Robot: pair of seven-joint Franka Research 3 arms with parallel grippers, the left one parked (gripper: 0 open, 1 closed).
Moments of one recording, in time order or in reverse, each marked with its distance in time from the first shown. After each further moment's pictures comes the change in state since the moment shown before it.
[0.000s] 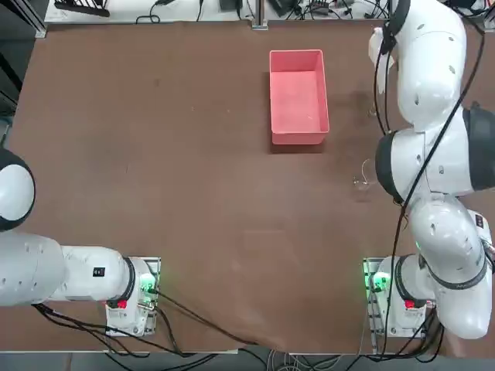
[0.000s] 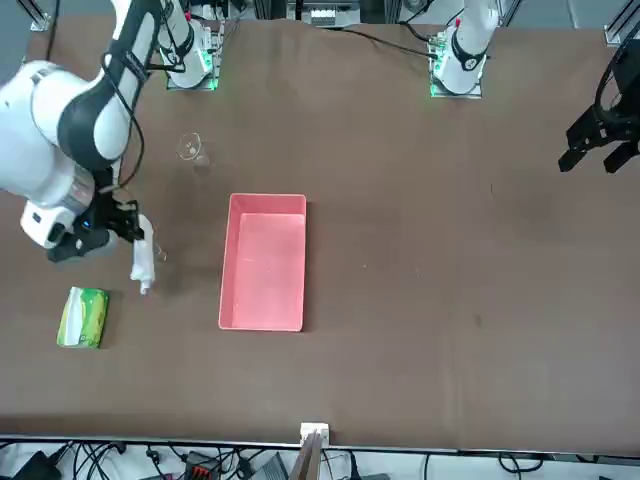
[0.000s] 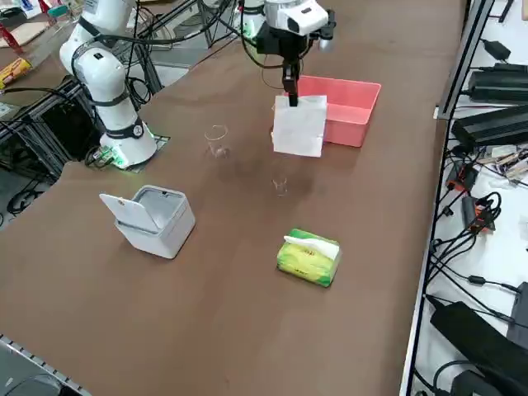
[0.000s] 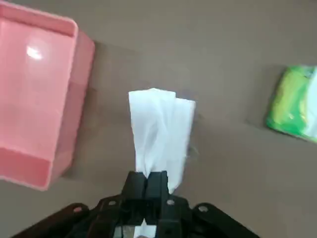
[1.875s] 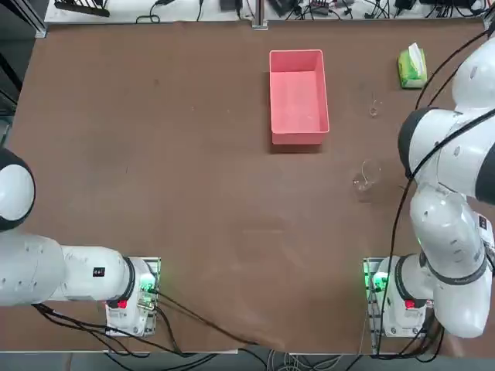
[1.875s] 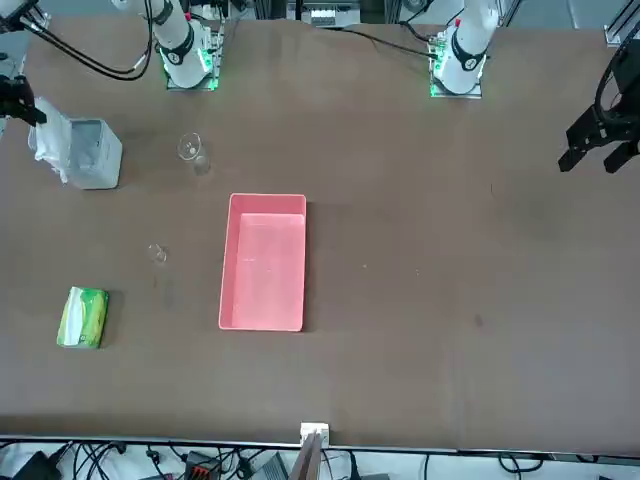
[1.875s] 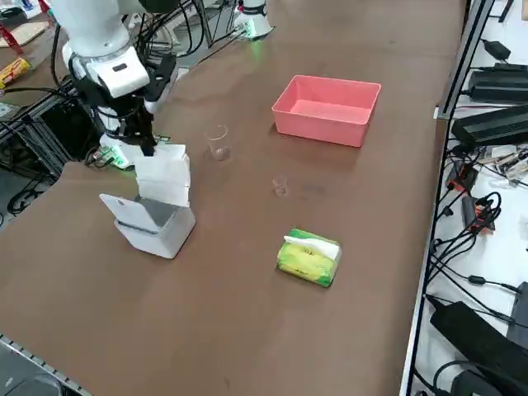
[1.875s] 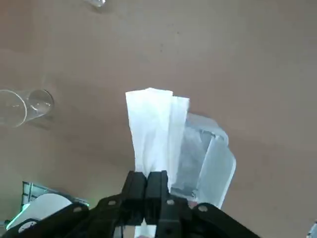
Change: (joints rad) arm -0.117 0.007 -0.382 -0.420 -0.197 -0.047 -0.668
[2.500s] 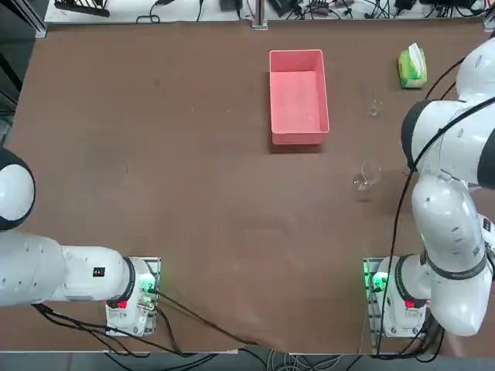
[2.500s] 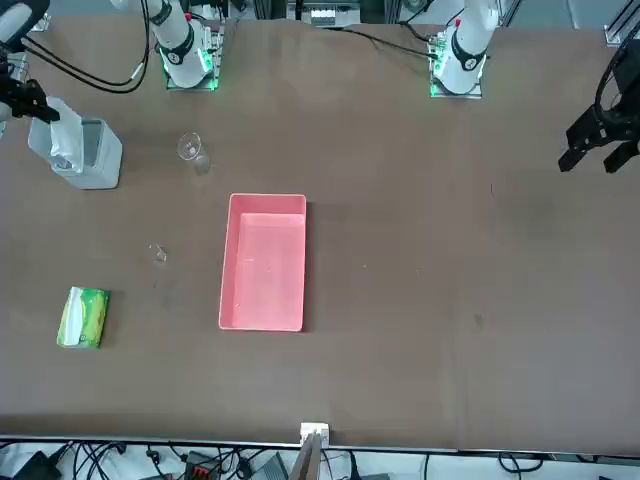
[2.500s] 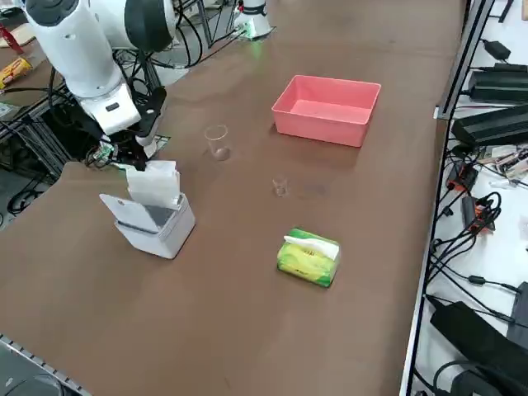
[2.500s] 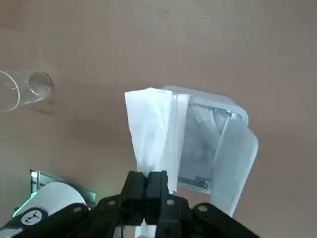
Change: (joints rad) arm -0.091 0.003 0.064 -0.058 0.000 0.000 -0.059
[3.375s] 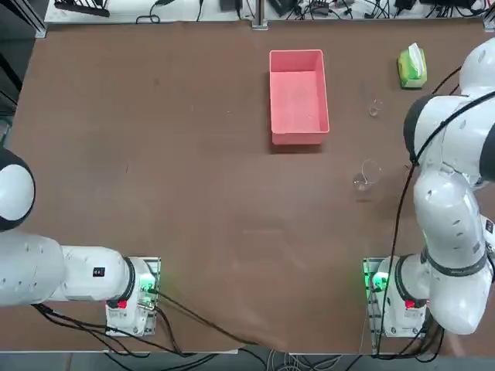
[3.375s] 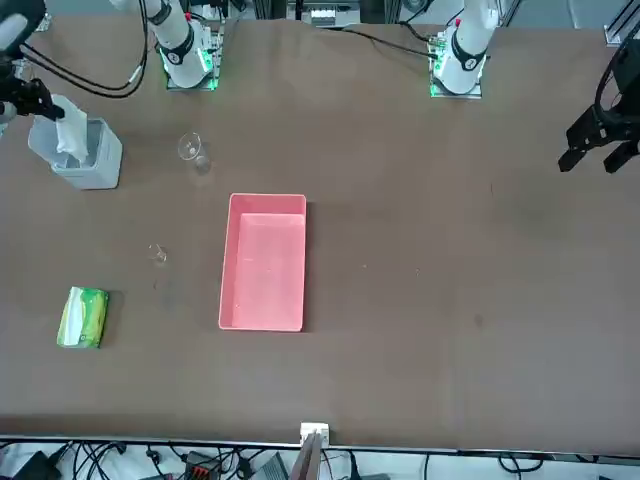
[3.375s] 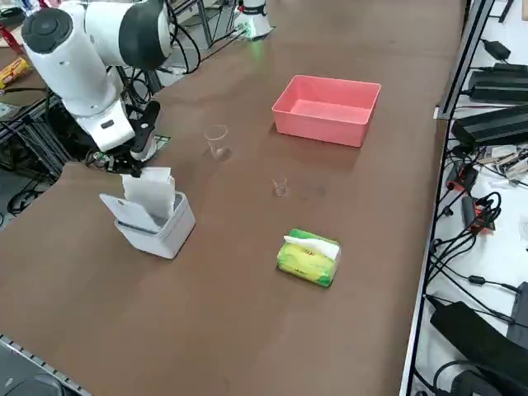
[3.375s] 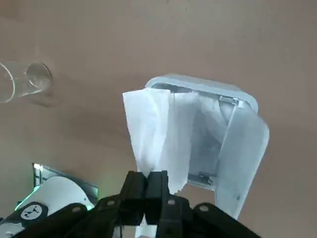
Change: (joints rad) arm -0.067 0.000 0.054 -0.017 0.000 0.002 -0.028
